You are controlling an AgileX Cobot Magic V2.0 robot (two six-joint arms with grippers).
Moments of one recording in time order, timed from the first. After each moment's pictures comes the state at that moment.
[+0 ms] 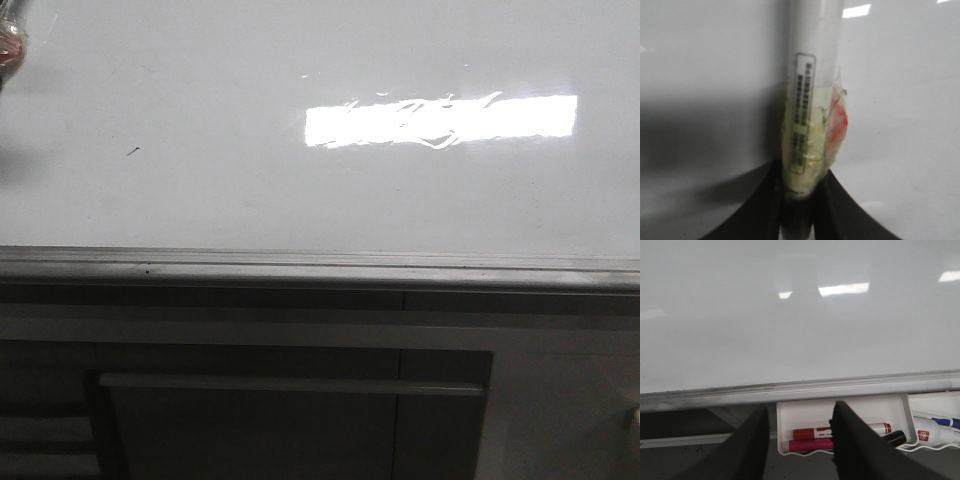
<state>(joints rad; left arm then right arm) -0.16 1.32 -1.03 -0.12 0.61 0.17 0.02 0.56 -0.61 -0.05 0.79 0.16</state>
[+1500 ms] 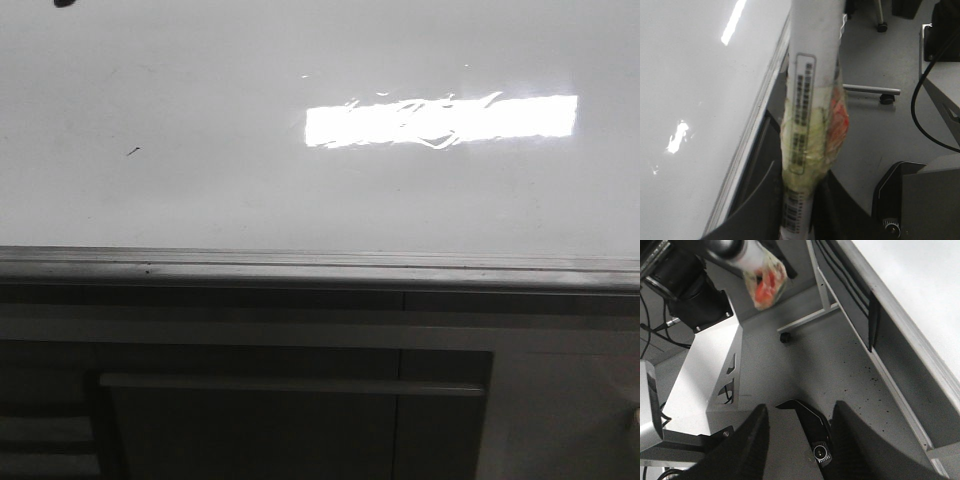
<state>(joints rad) -1.01 1.04 -1.03 -0.15 0.77 0.54 0.41 0.92 -1.04 0.74 1.23 -0.77</state>
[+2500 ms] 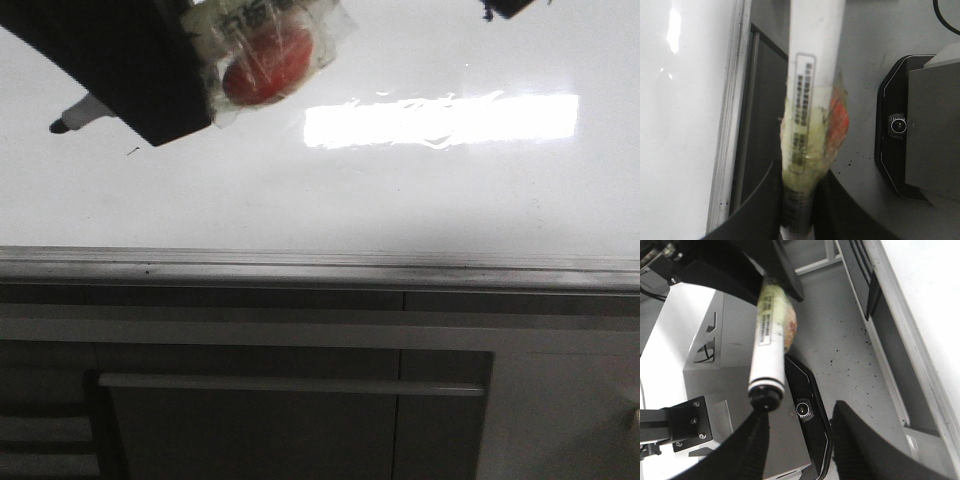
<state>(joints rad) -1.03 1.26 -1.18 0.04 1.05 0.54 0.55 1.20 -1.21 0.58 1.24 -0.78</state>
